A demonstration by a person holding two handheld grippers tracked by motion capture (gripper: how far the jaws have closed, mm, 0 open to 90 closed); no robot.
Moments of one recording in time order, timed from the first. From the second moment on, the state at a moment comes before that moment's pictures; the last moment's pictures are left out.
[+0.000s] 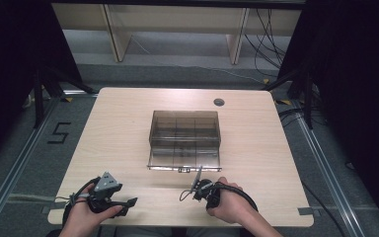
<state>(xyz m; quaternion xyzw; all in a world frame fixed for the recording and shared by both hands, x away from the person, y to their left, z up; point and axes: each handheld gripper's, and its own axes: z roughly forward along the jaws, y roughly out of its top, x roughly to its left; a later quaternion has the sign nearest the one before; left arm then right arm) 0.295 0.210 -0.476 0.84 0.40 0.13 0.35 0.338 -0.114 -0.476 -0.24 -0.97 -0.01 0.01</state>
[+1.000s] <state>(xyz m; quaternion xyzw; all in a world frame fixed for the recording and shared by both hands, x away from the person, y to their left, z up) 0.296 0.214 -0.476 0.84 0.40 0.12 0.34 0.353 -0.130 -0.416 -0.28 -0.96 0.01 0.03</state>
